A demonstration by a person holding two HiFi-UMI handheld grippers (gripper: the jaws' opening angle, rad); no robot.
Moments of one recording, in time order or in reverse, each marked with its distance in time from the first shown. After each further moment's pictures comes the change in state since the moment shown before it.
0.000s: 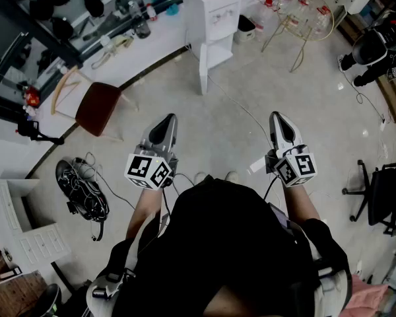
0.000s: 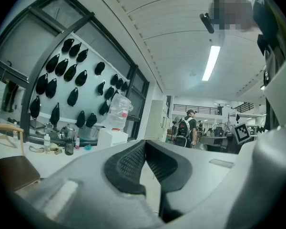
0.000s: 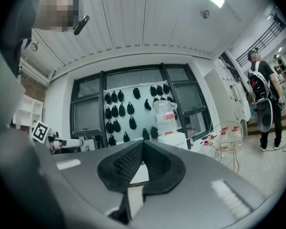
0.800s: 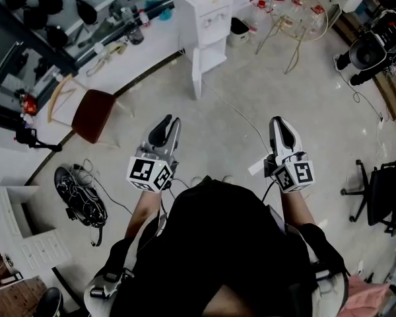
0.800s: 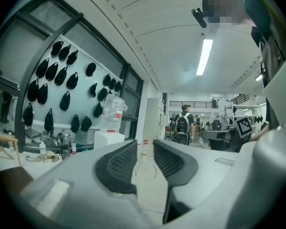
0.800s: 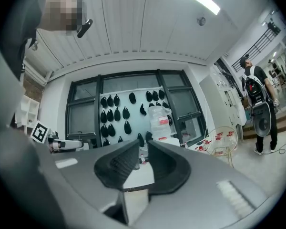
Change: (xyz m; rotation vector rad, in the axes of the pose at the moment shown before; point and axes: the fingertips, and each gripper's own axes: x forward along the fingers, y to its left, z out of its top) left arm 0.038 -0.026 -0.004 0.080 0.018 -0.024; right arm -0.016 -0.034 0.014 -0.004 -0.058 -0.046
